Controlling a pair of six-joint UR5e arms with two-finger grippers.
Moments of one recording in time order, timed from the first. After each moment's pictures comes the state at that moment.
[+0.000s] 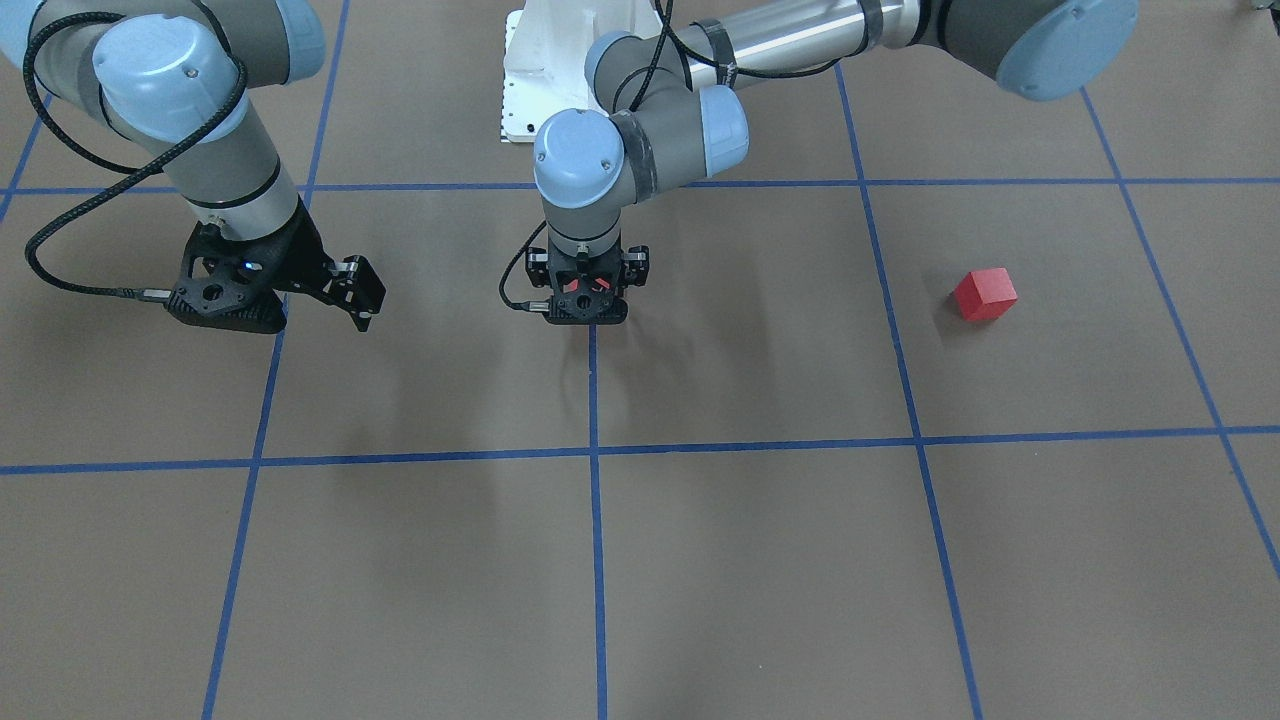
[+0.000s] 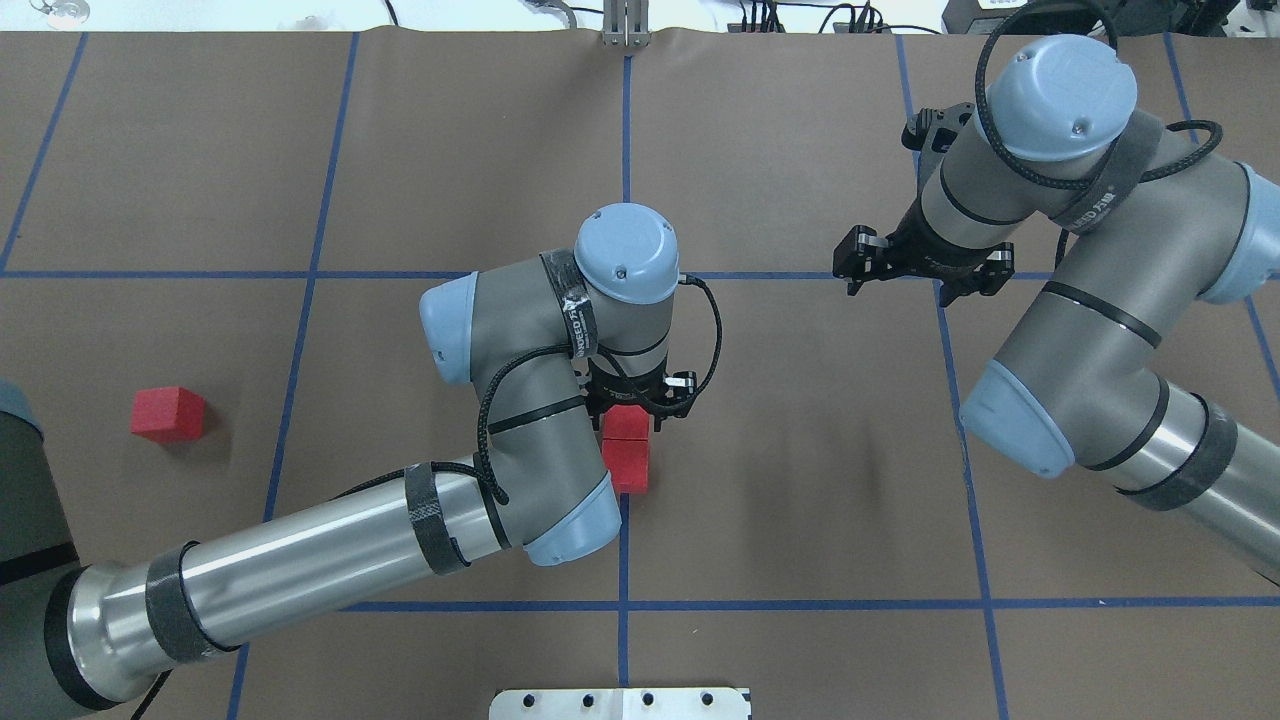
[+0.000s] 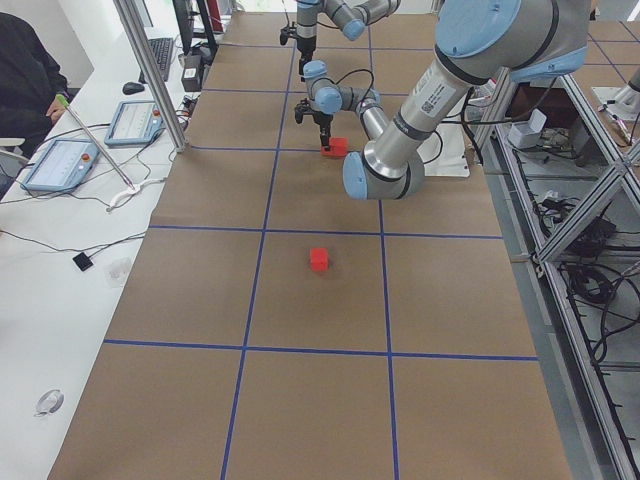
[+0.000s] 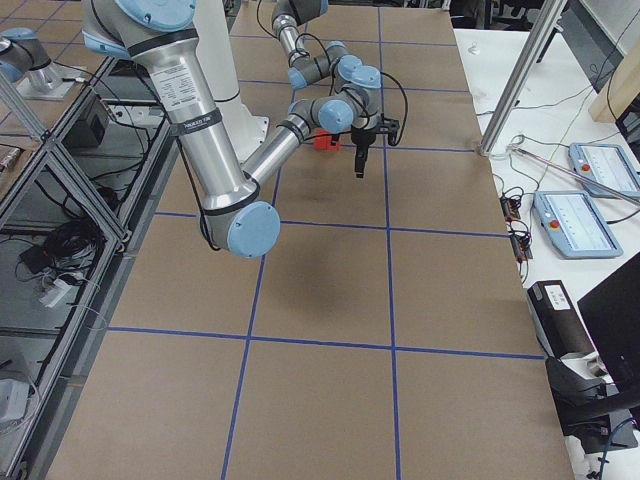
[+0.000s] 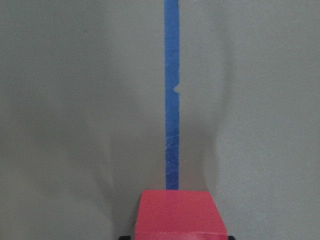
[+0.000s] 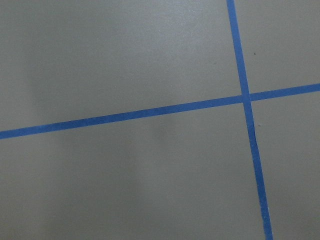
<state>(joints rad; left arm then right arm) -0.48 -2.52 -1.33 -1.55 -2.03 -1.18 0.79 -1.13 1.89 -1.71 2.02 1.11</state>
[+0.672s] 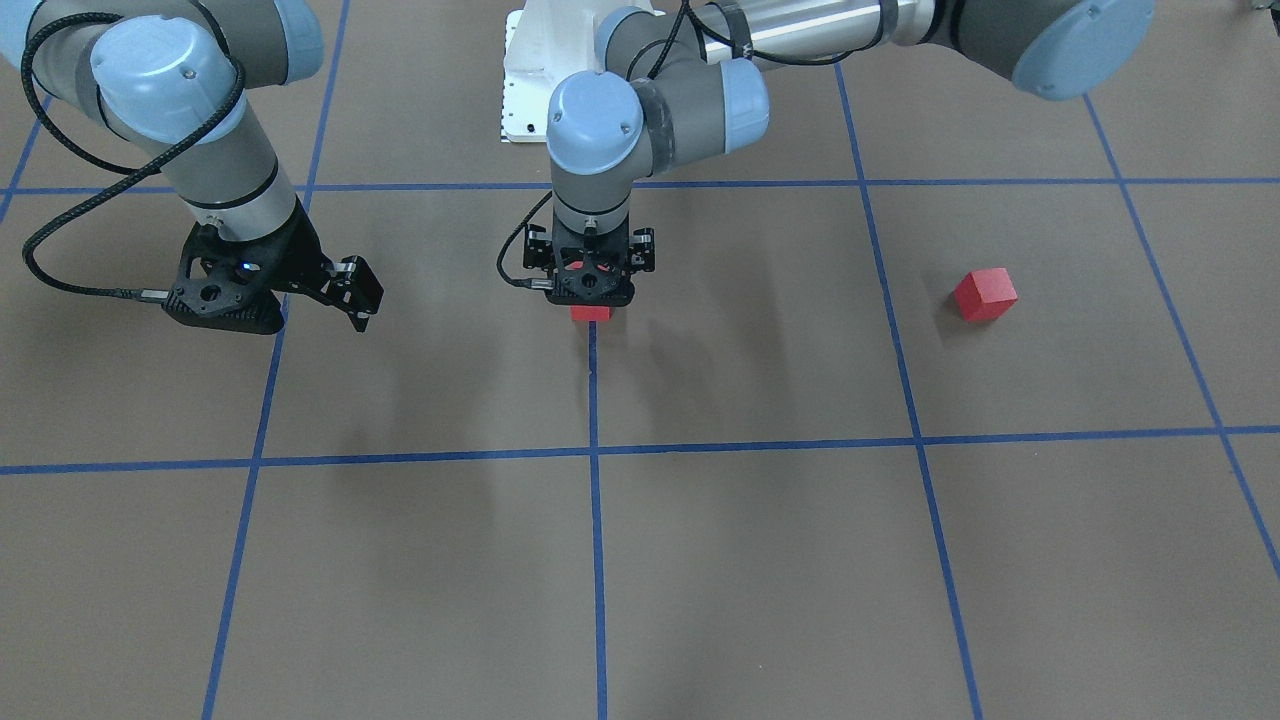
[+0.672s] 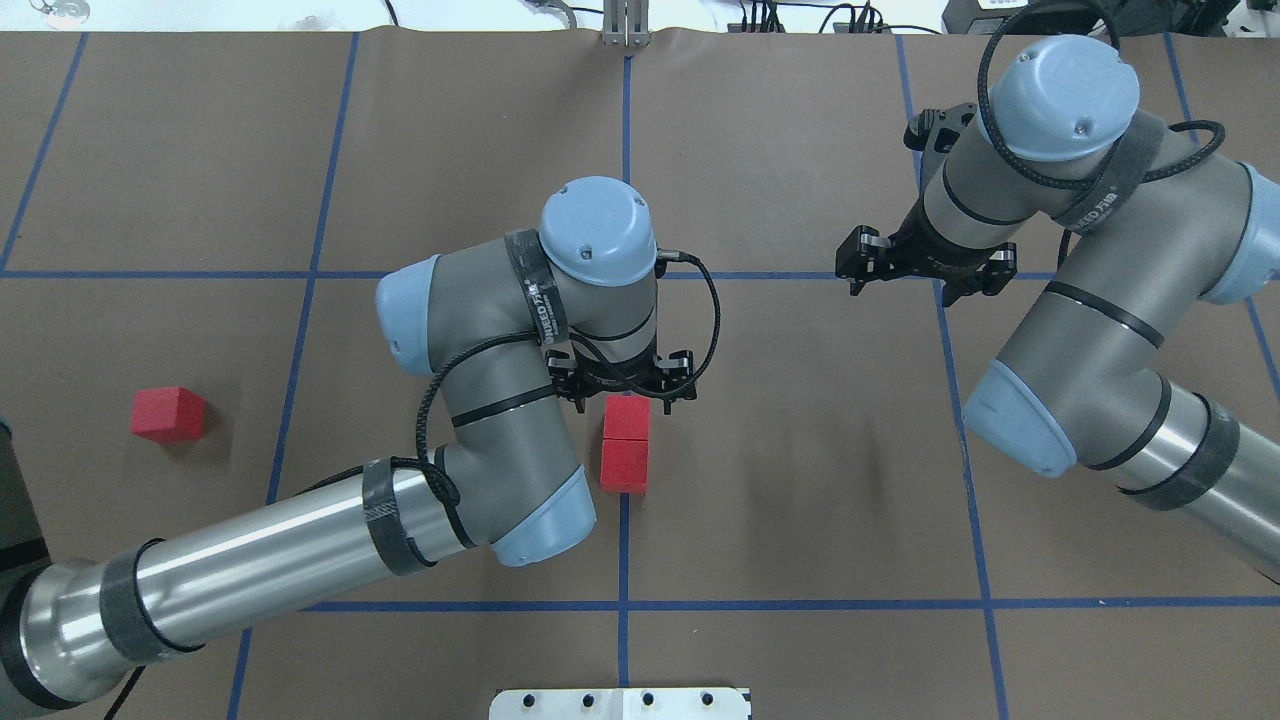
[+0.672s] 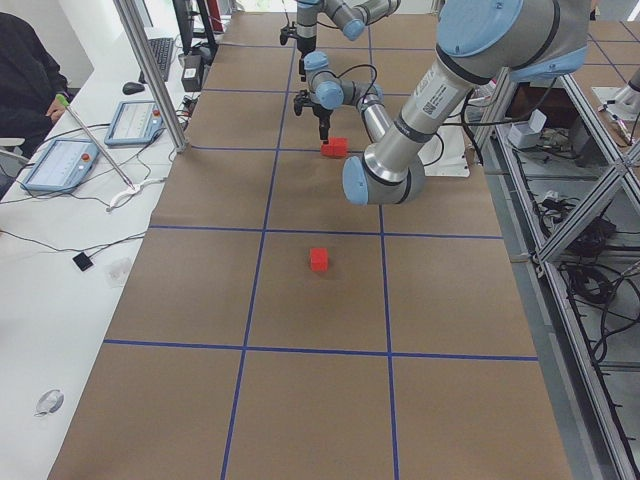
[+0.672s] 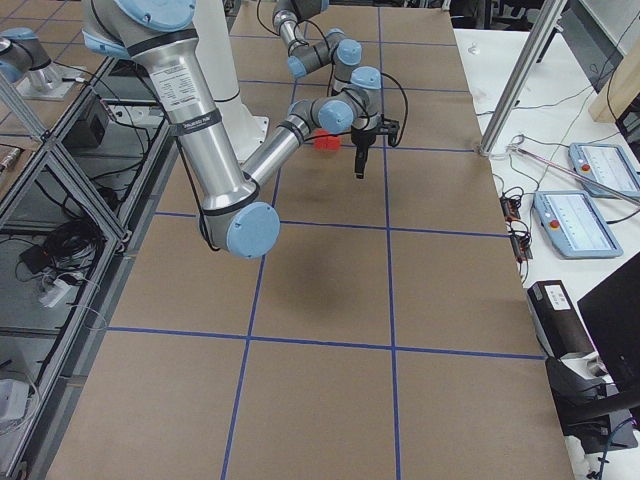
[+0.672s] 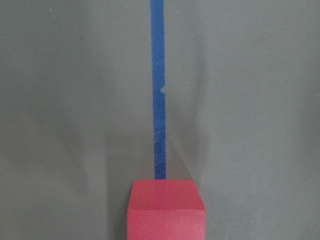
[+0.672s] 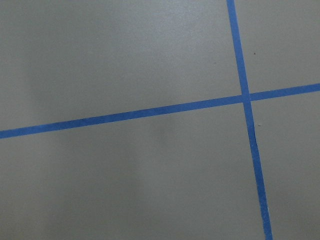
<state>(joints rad) -0.52 -2.44 -1.52 -1.53 -2.03 -1.17 0.80 -1.14 1.89 -1.71 2.02 1.10</state>
